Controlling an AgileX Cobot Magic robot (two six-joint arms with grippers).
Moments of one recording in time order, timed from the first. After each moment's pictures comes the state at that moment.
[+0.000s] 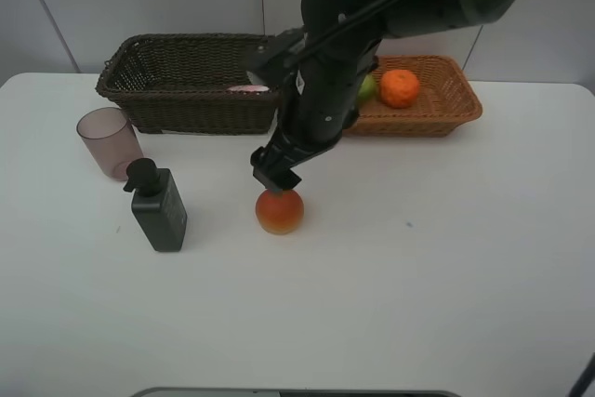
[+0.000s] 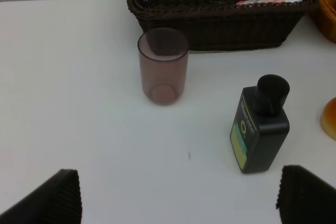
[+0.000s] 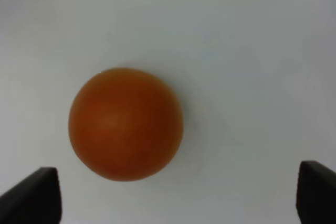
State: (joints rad) left arm -0.09 -0.01 -0.50 -0.04 1.07 -0.01; right arm 0.78 1.94 -1.36 -0.16 0.81 -0.02
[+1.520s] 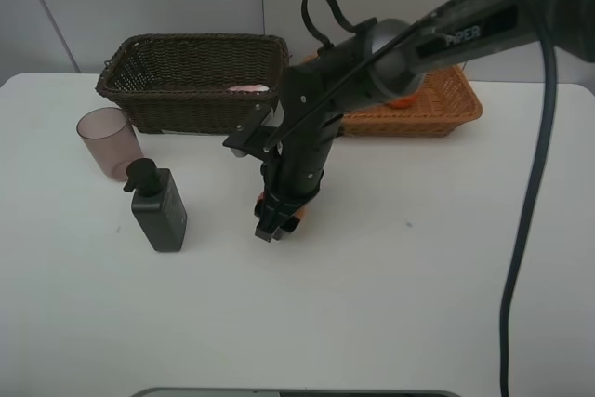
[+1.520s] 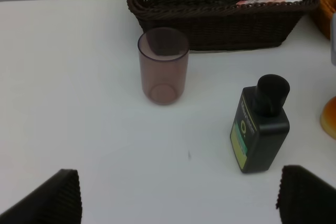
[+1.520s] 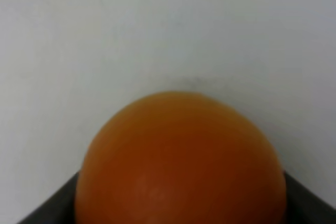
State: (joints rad) left arm -0.09 -0.01 -0.50 -0.04 1.07 -0.01; right arm 0.77 2.18 -1.38 -0.01 0.69 -0.35
